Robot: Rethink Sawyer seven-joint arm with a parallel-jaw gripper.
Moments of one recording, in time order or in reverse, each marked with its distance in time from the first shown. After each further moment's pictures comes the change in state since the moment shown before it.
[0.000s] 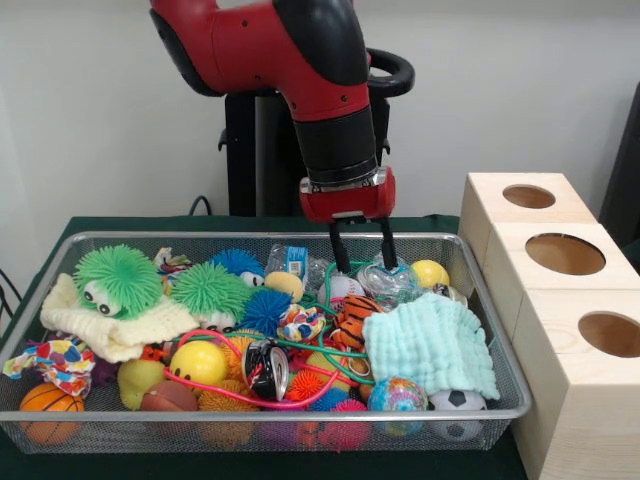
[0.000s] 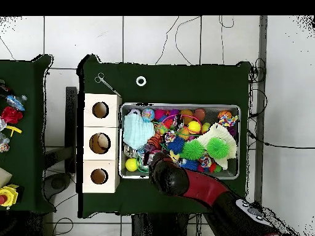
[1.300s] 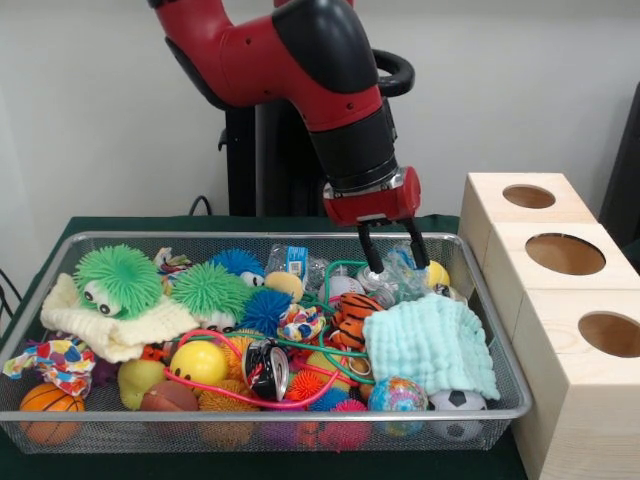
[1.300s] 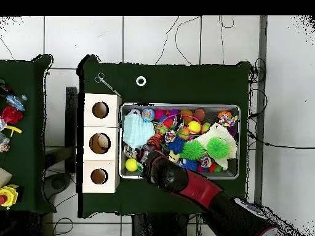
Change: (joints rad) arm -0.057 0.041 0.106 0.060 0.173 -0.013 0.000
